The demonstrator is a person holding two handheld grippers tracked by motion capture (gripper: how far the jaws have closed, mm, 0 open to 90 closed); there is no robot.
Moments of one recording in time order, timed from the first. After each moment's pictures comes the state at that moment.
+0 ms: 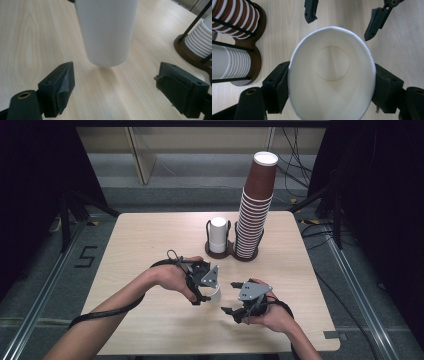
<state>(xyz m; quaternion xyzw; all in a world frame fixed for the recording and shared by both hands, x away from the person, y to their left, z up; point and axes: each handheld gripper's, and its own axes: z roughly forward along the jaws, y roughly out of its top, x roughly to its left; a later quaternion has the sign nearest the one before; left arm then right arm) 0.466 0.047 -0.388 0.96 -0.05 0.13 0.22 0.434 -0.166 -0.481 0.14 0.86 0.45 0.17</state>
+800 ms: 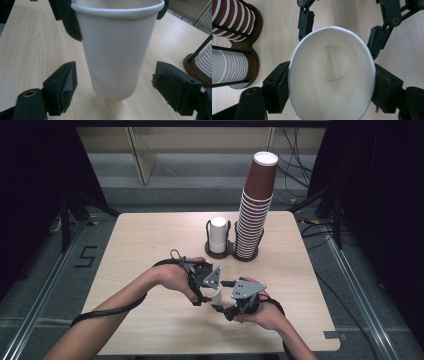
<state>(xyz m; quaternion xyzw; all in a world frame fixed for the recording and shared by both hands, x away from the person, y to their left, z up) 0.465 0.041 -0.387 0.97 -0.06 0.13 0.22 0.439 -0.145 -0.478 0.12 0.84 0.50 0.17</state>
